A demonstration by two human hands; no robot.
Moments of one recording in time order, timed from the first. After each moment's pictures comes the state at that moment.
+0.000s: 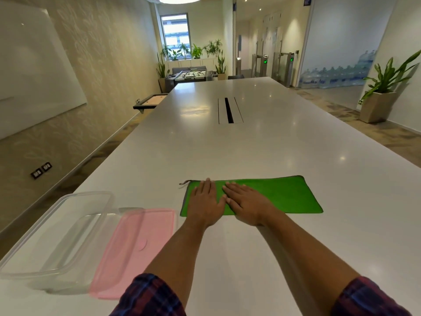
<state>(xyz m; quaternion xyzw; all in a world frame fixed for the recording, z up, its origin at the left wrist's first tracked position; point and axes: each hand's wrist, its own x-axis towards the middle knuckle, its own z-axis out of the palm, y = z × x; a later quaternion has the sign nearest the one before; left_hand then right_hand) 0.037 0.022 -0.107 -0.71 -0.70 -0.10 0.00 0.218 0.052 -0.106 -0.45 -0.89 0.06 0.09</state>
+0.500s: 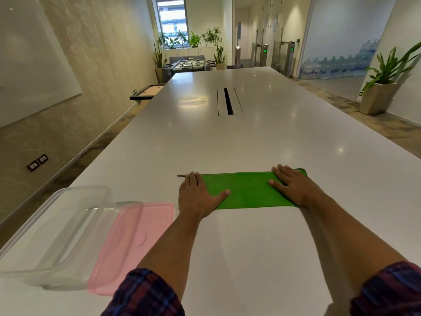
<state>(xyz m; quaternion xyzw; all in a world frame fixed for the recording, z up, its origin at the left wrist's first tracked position) 0.023 0.019 -0.100 -0.64 -0.76 -0.12 -0.01 0.344 0.088 -0.094 -0.59 -0.80 0.09 0.05</state>
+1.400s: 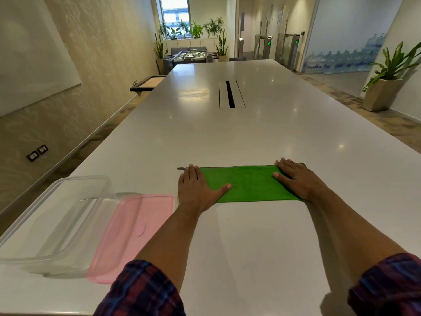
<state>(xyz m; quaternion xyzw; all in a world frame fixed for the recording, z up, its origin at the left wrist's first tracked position) 0.024 0.016 -0.100 -0.64 -0.77 -0.09 -0.01 0.353 0.086 -0.092 -0.59 -0.79 0.12 0.11</state>
